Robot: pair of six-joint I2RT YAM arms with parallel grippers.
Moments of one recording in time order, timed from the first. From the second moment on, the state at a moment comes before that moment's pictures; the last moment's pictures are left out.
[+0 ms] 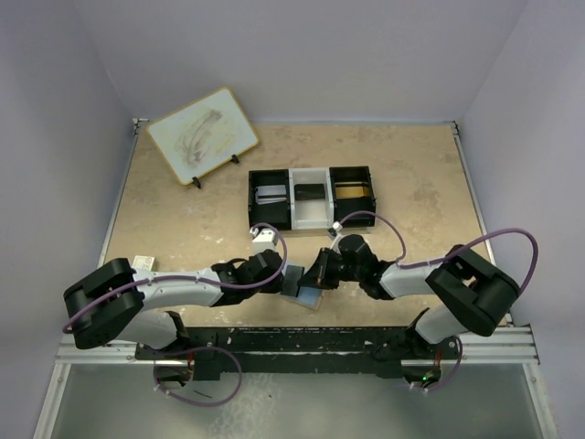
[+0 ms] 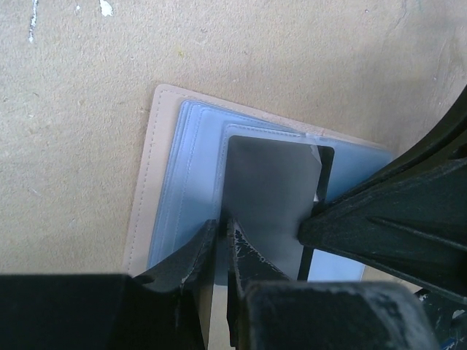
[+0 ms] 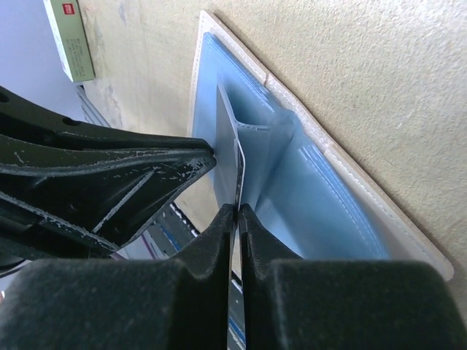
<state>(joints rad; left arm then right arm) -1.06 1.35 0.53 -0.02 -0.33 -0.91 0.77 1.49 0.35 0.52 -0.35 1.07</state>
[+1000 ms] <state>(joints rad) -1.06 1.35 0.53 -0.02 -0.33 -0.91 0.76 1.45 0.36 0.44 -0.37 1.02</state>
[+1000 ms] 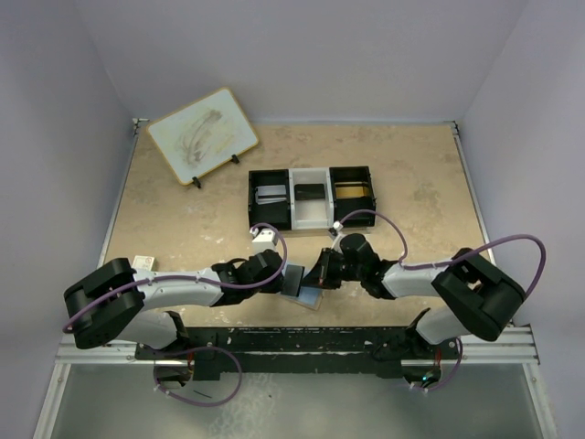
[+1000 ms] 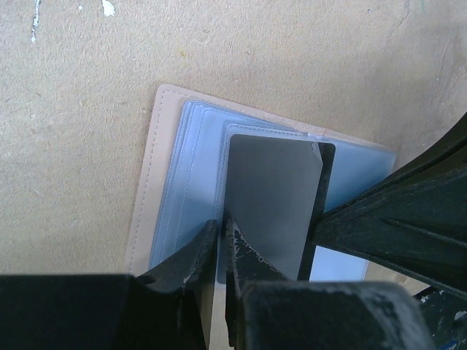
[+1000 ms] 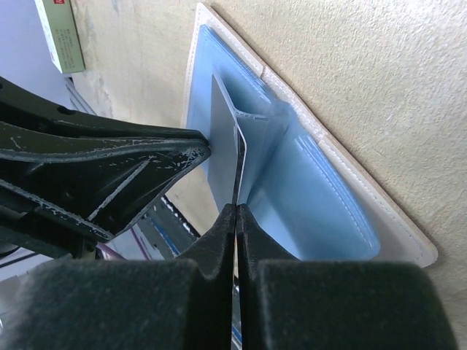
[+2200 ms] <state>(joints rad) -1.06 1.28 0.55 0.00 -0.31 -0.89 0.74 1.41 0.32 0.42 -0.37 1.02</state>
